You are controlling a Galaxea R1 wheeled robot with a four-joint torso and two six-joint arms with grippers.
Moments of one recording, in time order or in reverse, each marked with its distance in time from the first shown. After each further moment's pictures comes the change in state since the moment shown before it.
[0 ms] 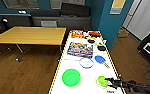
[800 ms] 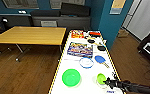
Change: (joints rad) left arm 0.001 0.000 0.000 -0.012 -0.001 0.000; right arm -0.011 0.103 -0.101 0.012 0.007 0.021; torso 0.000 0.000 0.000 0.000
